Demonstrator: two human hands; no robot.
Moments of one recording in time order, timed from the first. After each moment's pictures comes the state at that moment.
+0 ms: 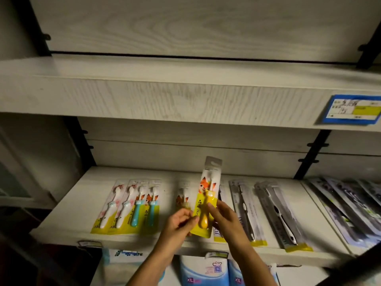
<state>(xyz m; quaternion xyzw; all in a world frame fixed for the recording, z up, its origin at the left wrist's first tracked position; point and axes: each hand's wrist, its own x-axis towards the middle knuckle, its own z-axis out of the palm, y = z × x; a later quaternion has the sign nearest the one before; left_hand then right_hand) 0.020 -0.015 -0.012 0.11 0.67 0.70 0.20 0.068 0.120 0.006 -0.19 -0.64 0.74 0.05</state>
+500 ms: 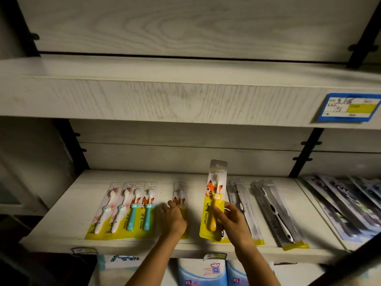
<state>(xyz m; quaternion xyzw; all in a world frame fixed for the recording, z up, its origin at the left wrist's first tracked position) -0.041 0.016 -0.052 0.03 0.98 0.17 0.08 0.075 0.130 0.007 -0.22 -0.64 0.73 0.11</state>
